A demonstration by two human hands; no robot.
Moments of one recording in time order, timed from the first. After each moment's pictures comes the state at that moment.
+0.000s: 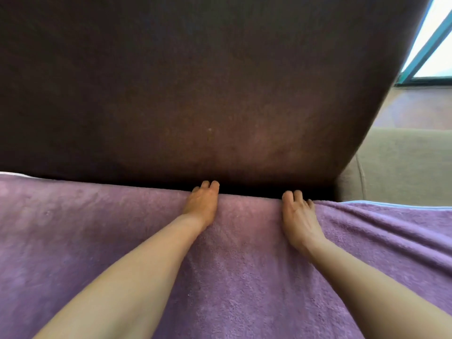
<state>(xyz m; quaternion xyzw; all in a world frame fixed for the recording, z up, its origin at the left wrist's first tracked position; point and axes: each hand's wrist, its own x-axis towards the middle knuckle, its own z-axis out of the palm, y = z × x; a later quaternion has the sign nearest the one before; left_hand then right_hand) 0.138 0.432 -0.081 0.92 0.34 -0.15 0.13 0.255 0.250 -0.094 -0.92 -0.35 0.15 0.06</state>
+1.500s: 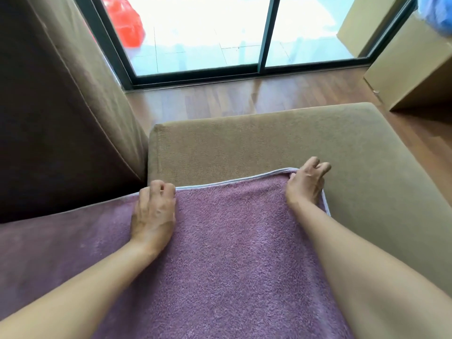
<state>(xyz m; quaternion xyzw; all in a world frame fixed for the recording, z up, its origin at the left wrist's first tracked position) 0.326 0.147 -0.083 0.96 0.24 0.03 0.10 0.514 -0.072 -0.095 -0.97 0.08 -0.03 0.22</state>
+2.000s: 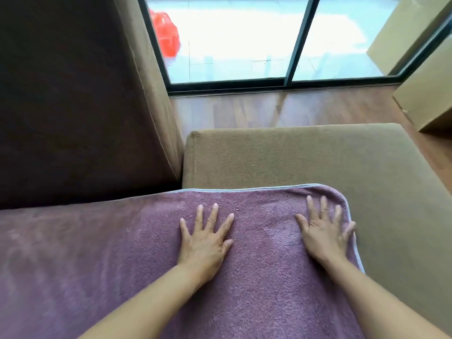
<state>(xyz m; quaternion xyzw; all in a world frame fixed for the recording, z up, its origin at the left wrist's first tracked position) 0.286 0.100 -0.086 0.96 0.17 -0.20 0.09 0.445 -0.115 -0.107 -0.97 -0.07 0.21 0.03</state>
